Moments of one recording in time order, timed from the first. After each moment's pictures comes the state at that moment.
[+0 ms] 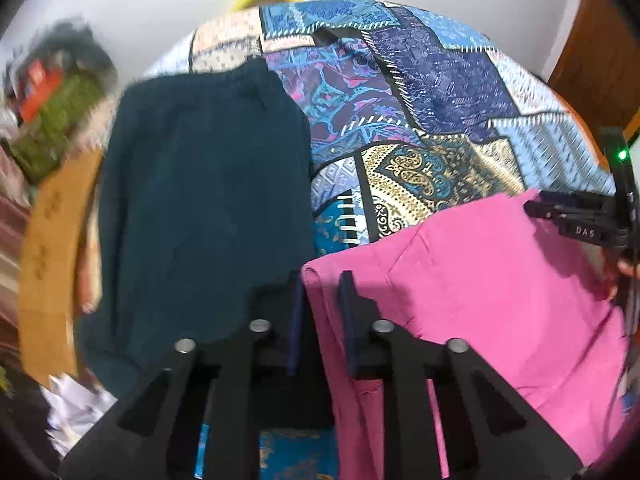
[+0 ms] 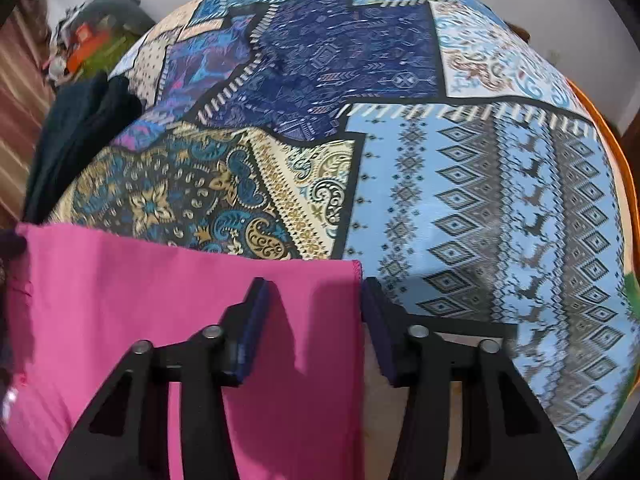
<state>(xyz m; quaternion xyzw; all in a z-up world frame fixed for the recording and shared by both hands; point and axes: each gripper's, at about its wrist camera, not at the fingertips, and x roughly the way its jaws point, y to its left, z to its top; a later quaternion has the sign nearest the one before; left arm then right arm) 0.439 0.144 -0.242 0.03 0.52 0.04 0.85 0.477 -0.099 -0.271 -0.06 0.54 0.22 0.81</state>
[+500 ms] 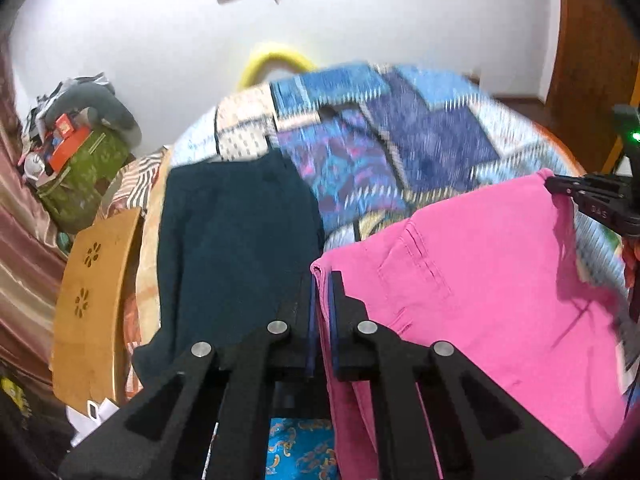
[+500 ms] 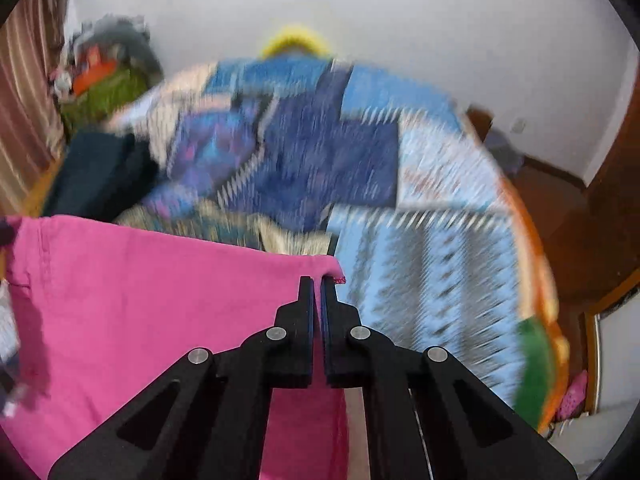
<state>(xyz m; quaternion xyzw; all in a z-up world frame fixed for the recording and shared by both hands) 0.412 0.132 -0.167 0.06 0.43 0.05 0.90 0.446 -0.120 -0.168 -0.07 0.42 0.19 0.88</state>
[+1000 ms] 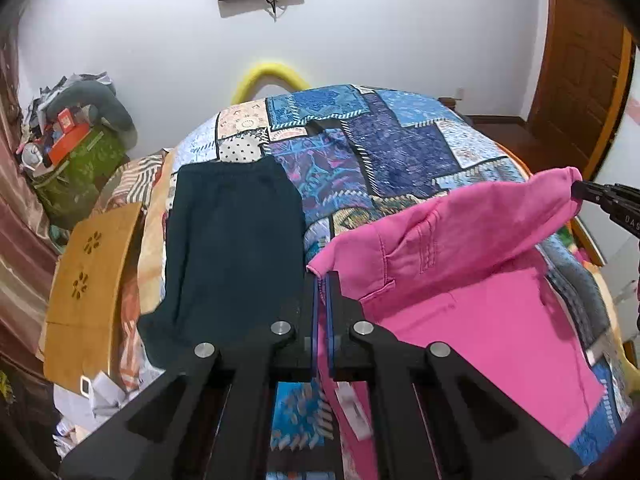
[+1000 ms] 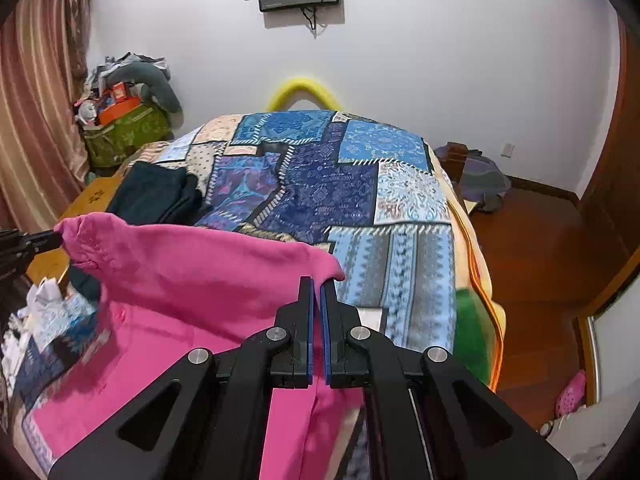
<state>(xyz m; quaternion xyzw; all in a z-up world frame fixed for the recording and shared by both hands) 0.337 0.119 -0.133 0.04 0.41 0.02 0.91 0.359 -0.156 -0.107 -0.05 0.37 0.21 0.90</state>
